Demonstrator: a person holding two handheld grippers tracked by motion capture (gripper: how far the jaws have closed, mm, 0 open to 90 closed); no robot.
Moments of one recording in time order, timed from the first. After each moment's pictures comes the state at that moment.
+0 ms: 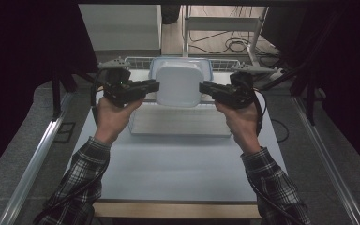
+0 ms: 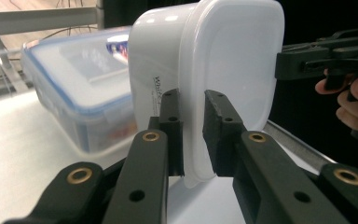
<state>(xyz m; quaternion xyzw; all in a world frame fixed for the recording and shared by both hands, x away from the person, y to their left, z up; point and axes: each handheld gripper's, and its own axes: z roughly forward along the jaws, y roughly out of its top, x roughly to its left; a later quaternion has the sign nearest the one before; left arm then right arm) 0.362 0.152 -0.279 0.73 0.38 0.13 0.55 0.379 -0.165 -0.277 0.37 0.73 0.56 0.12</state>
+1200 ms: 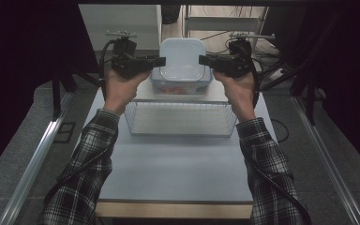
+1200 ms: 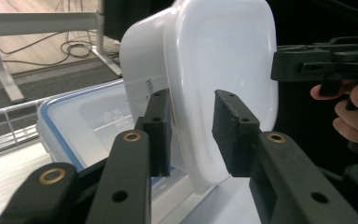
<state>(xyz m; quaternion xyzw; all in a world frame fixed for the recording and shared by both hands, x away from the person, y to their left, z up) 0.426 0.147 -0.256 0.72 0.40 0.12 0.56 0.441 -0.155 -0.239 0.39 0.72 0.55 0.14</state>
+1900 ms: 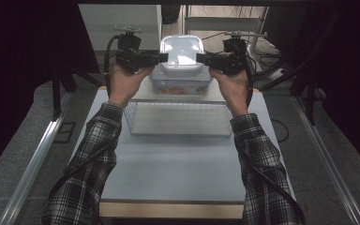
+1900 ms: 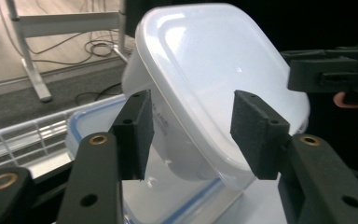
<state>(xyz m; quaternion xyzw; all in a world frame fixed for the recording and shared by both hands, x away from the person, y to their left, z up) 0.448 0.142 -0.255 0.71 0.43 0.15 0.54 0.459 -0.146 -0.247 0.42 0.71 0.54 0.16</state>
